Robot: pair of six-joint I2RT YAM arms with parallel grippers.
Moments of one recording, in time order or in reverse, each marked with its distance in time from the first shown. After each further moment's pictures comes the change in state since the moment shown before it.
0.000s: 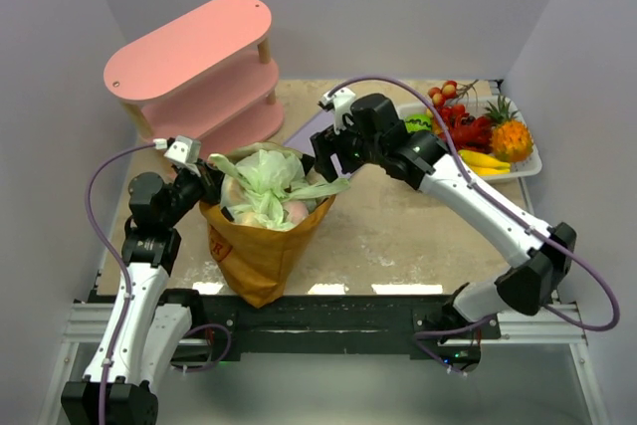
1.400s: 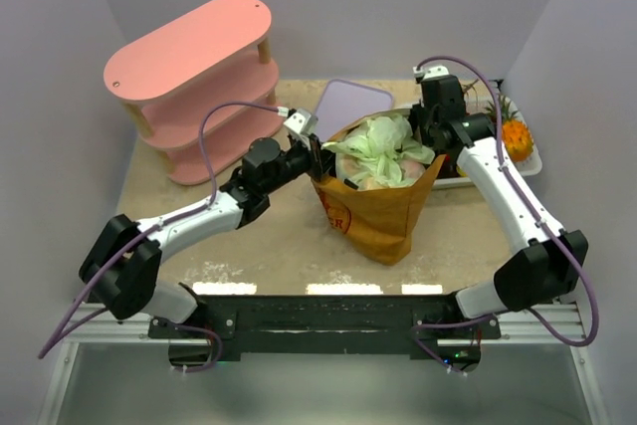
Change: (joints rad) left arm -0.679 0.734 0.285 0.526 -0.309 -0.147; right arm -0.437 -0.004 -0.067 -0.100 0.470 -0.118
